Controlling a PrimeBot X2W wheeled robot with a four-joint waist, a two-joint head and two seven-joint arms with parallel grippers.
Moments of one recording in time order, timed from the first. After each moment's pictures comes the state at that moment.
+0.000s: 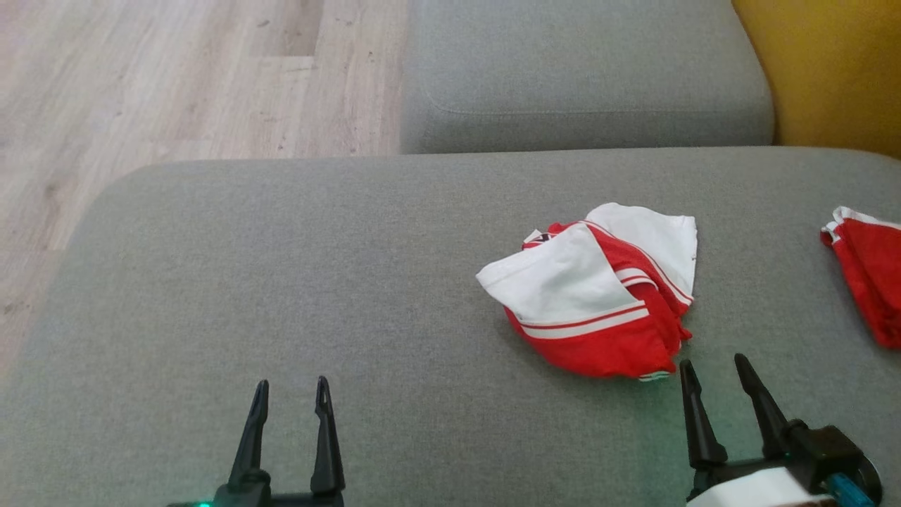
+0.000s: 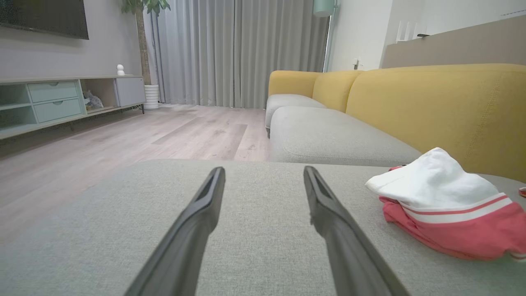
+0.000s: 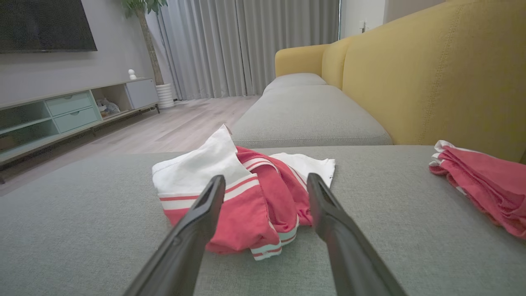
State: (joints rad) left arm 0.18 0.05 -0.29 0.06 -0.17 0.21 -0.25; right arm 0.16 -0.05 0.03 0.19 0.11 0.13 -0.26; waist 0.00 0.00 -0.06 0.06
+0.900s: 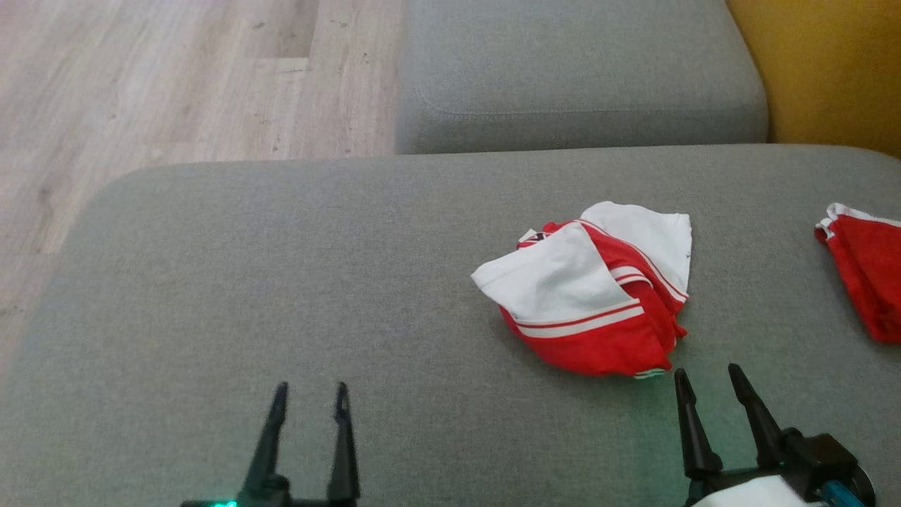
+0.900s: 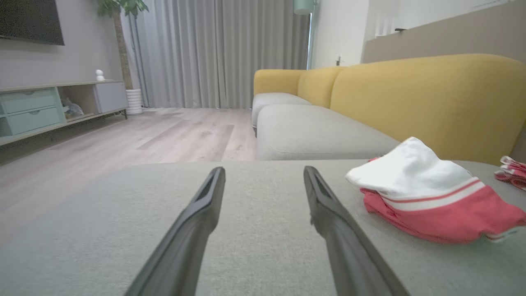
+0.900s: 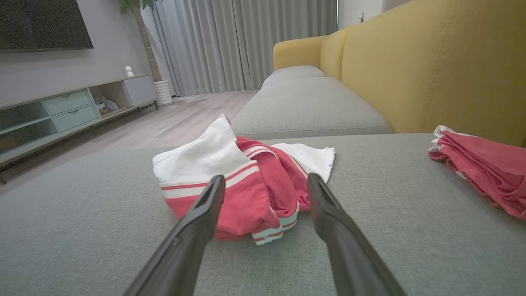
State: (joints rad) left arm 0.19 0.05 -0.31 0.05 -0.12 0.19 -0.25; right arm 0.18 -0.04 0.05 0.20 0.12 0.13 -0.26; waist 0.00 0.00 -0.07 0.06
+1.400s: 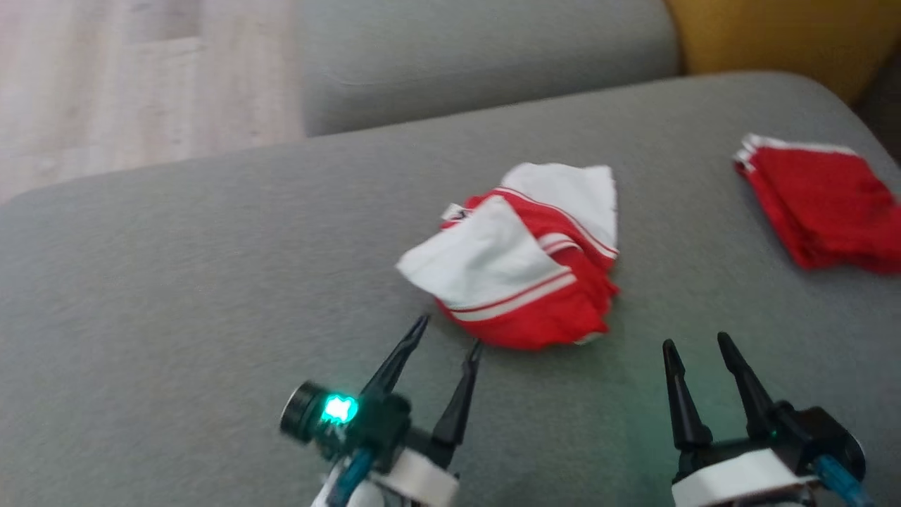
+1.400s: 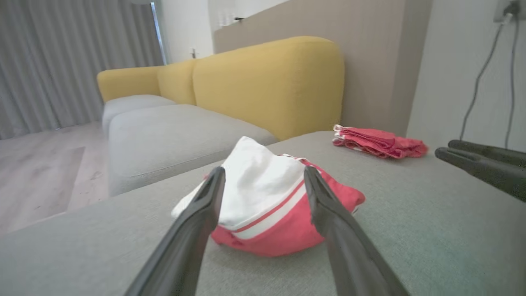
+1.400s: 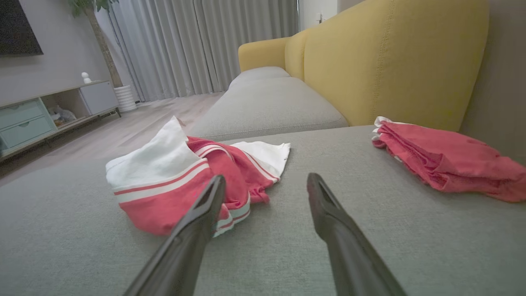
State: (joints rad) left arm -0.13 0.05 -0.61 0.28 -0.15 0.08 -0.25; right arm 0.12 -0.04 0.07 0.18 0.11 0.13 -0.26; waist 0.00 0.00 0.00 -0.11
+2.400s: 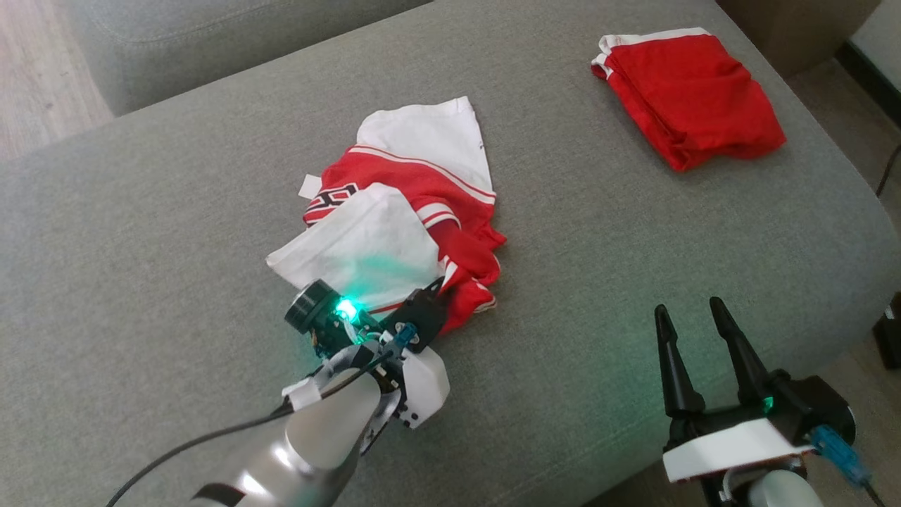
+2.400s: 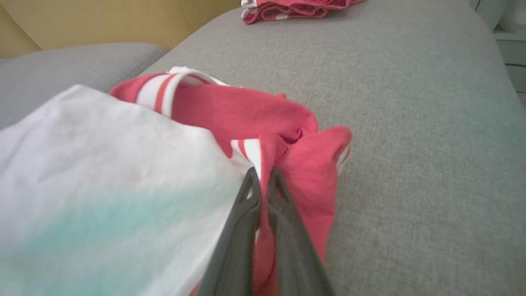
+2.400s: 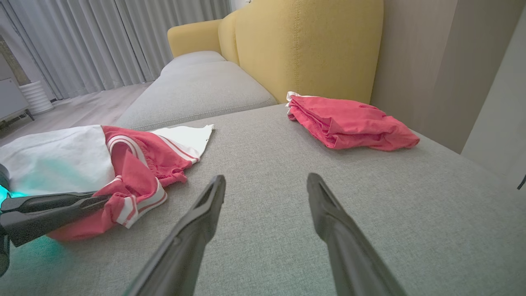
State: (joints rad) left arm -0.63 0.05 -0.90 0.85 -0.22 0.02 -0.06; right arm 0.05 -0.04 0.09 0.17 0.14 0.13 -0.26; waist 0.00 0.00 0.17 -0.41
